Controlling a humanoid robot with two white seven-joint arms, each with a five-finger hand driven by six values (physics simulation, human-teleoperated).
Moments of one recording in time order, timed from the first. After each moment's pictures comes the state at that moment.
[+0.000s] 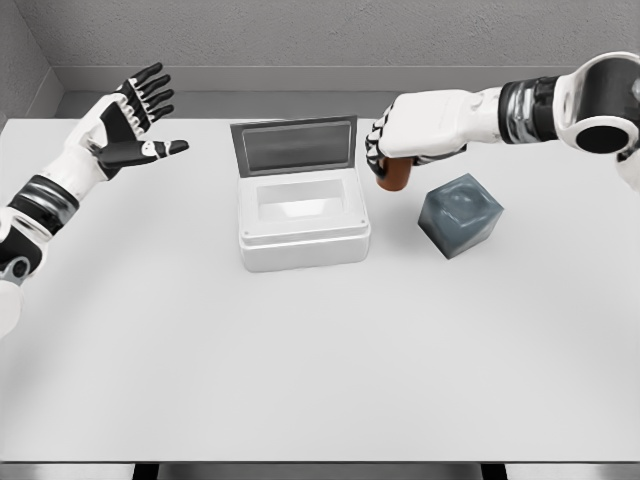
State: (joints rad) left arm -0.47 0.58 -0.40 -1.37 0.81 0.00 -0.22; right arm -1.14 -0.66 1.00 -1.42 0.47 -0.61 0.61
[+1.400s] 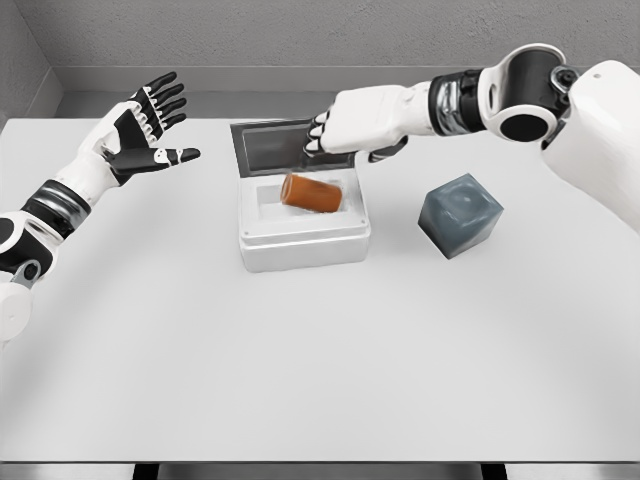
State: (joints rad) left arm -0.47 0.57 -0.43 -1.37 0.81 0.00 -0.22; right arm -1.17 -0.50 1.01 -1.33 0.51 -0.61 0.61
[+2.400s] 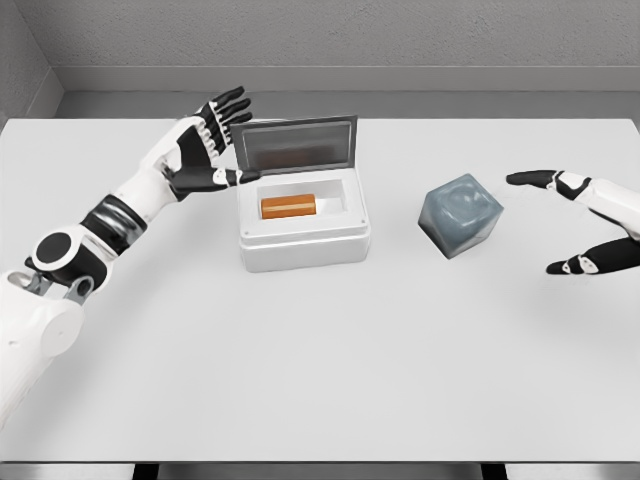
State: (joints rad) left arm -0.44 0.48 -0.49 -1.48 0.79 -0.01 -0.22; right arm -0.10 -0.94 0.09 -1.59 -0.26 -0.61 0.61
